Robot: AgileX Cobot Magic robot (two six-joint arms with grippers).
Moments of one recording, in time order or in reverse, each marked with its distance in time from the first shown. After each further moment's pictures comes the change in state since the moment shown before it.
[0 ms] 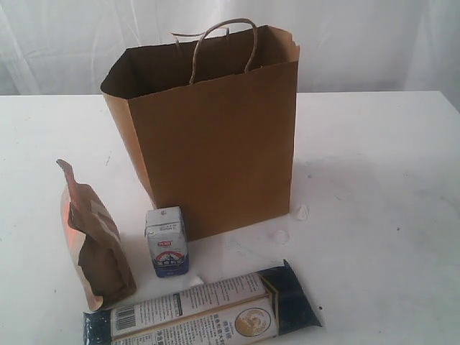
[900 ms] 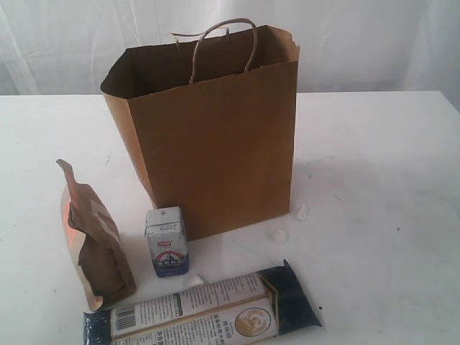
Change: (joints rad) left arm 0.000 0.000 0.000 0.000 0.000 0.000; right arm -0.125 -0.750 0.530 0.850 -0.626 -0.468
